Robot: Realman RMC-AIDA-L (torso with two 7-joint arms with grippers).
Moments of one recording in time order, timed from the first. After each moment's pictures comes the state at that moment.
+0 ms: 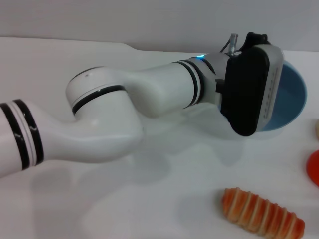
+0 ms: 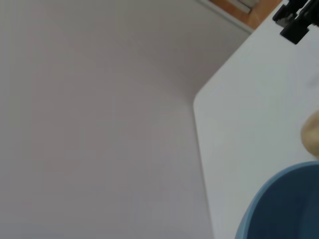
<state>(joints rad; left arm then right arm) -0.73 -2.08 2.27 1.03 2.89 0.06 -2.34 0.18 2.07 -0.30 -0.12 -1.29 -1.36 0.65</state>
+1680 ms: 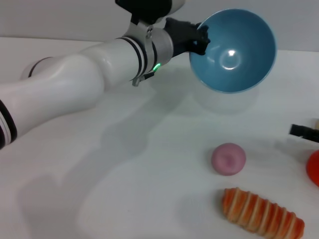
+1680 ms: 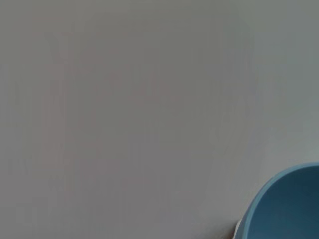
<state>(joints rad) -0.68 -2.07 1.99 0.90 2.03 0.10 -2.53 0.42 2.05 -0.41 -0.65 -2.18 -1.52 1.87</state>
